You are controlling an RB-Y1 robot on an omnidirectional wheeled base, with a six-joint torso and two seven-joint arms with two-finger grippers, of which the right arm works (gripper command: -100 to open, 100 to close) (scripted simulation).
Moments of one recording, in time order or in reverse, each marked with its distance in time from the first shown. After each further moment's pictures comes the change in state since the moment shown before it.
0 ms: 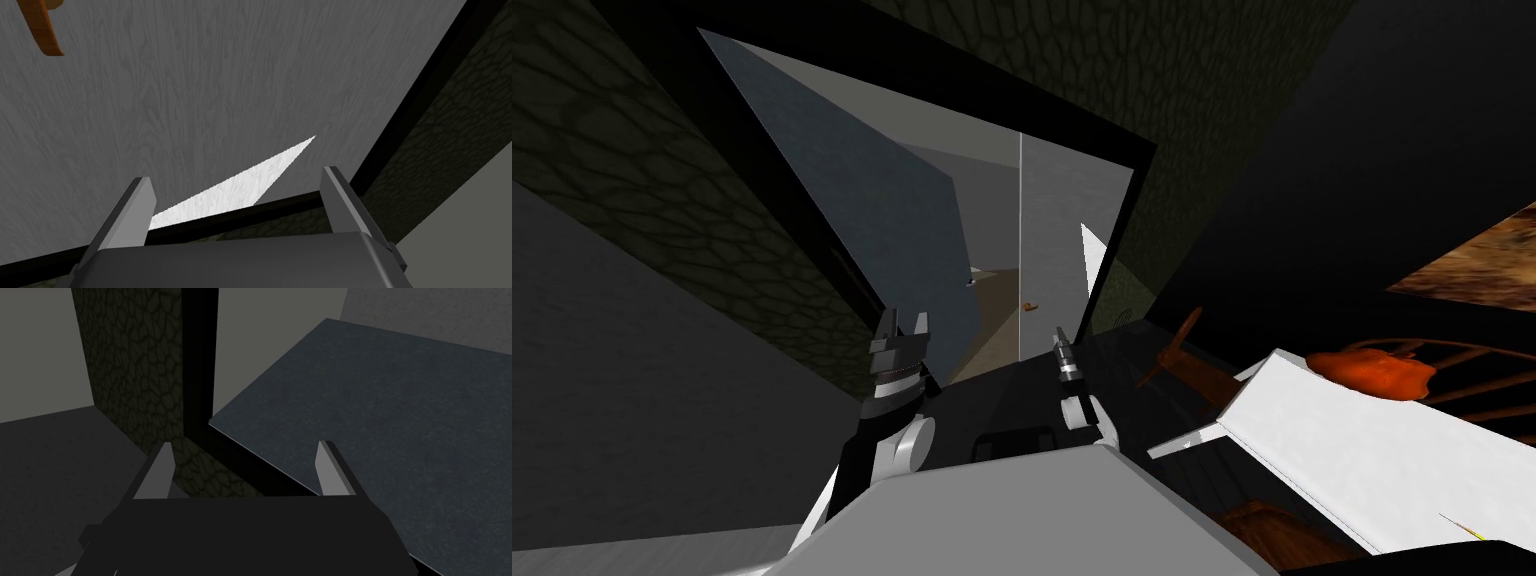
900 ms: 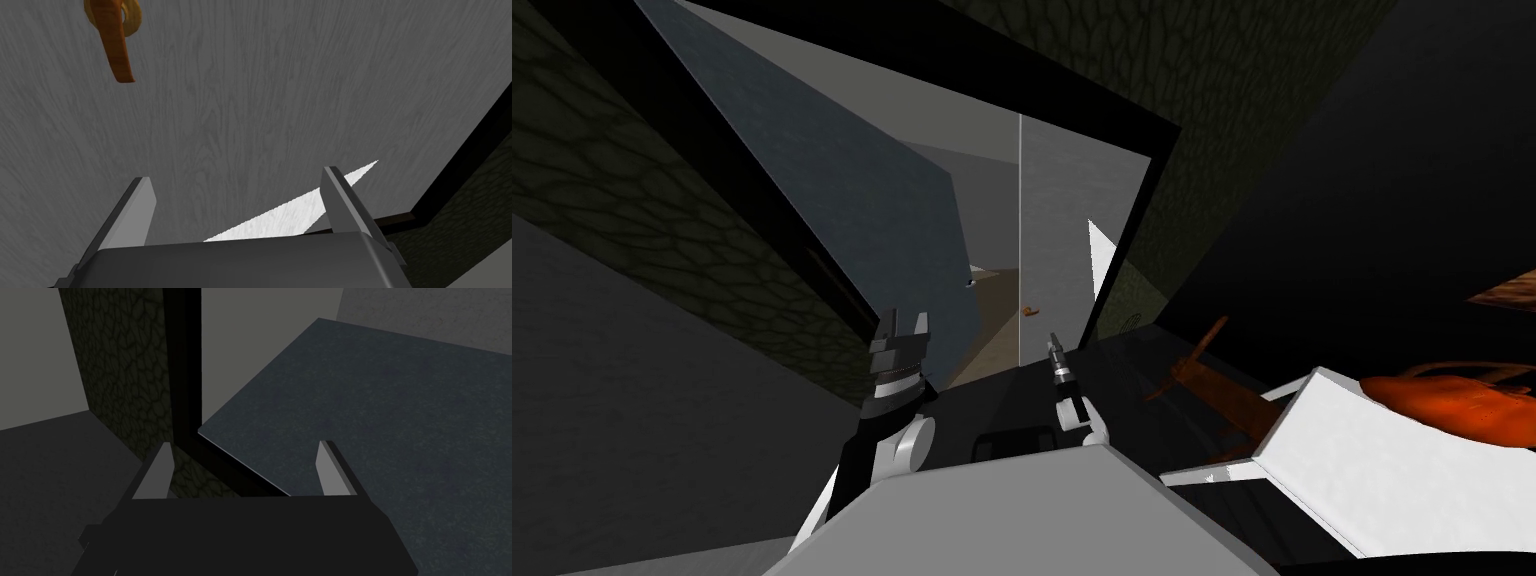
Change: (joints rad) arm -0.093 0.007 0.019 0.239 -0.015 -0.044 -0.011
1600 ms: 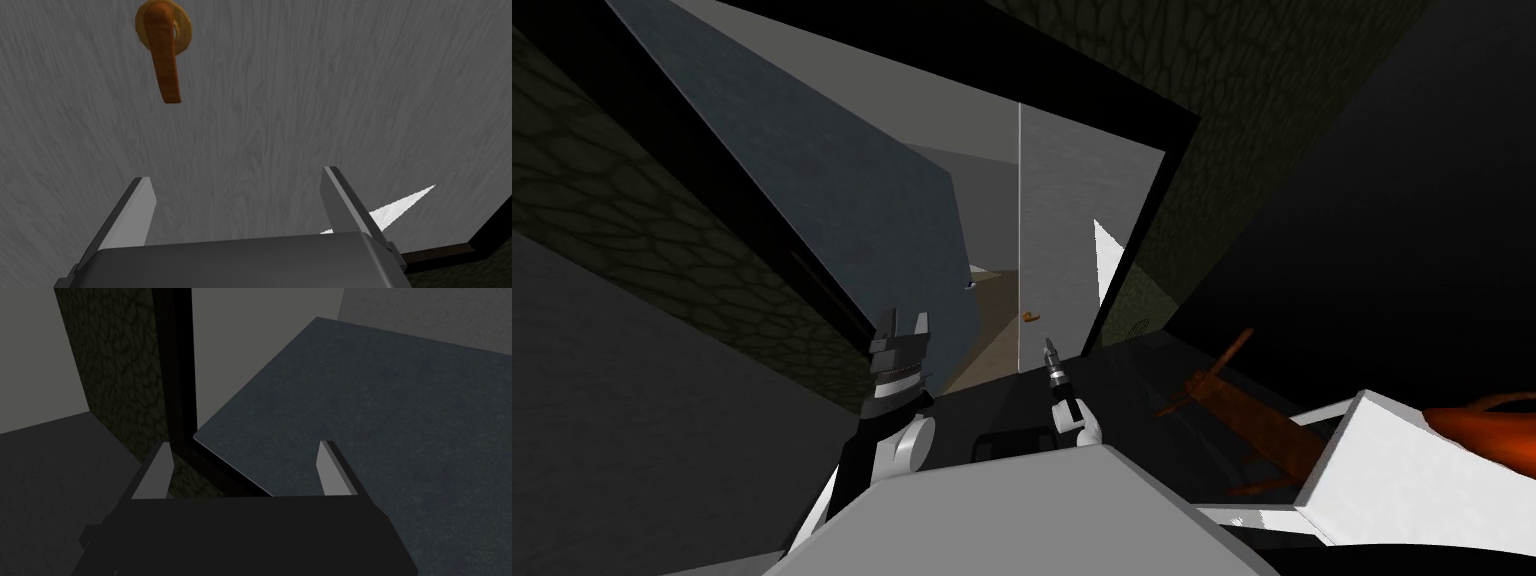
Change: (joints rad) arm -0.092 0.014 0.014 0.225 -0.015 -0.044 -0.011
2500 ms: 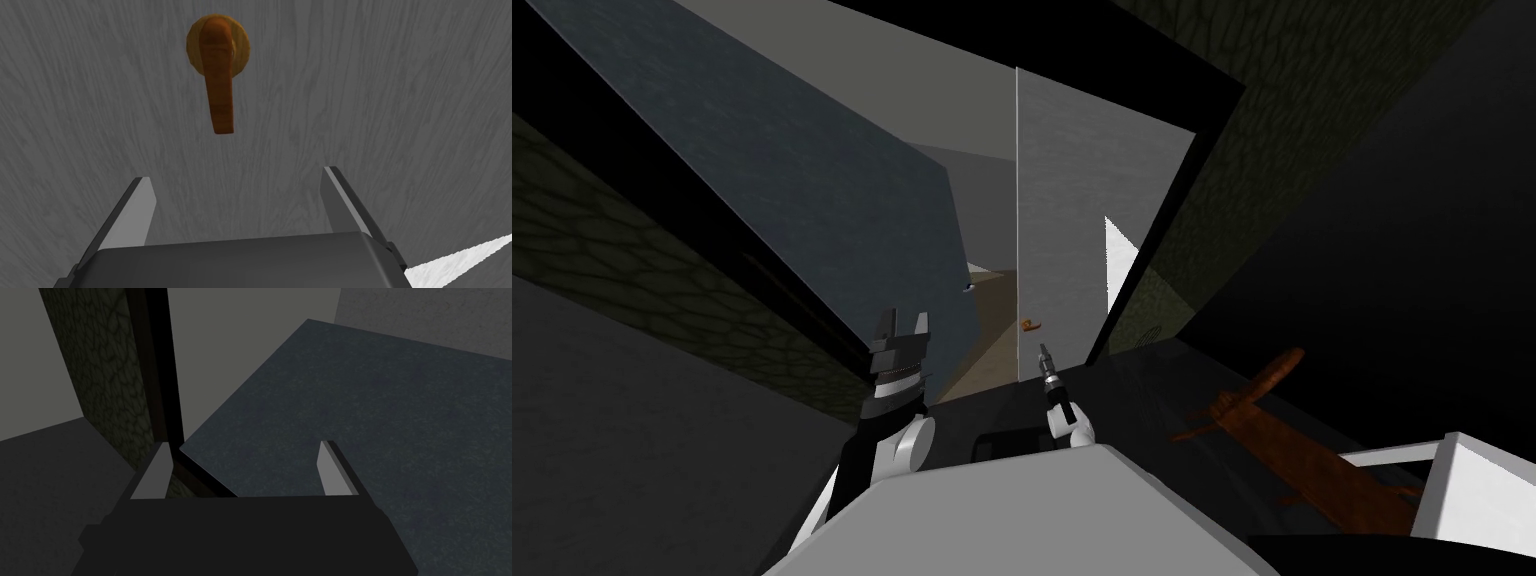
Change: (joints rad) arm -0.087 0.031 0.018 0.225 -0.015 -0.042 -0.010
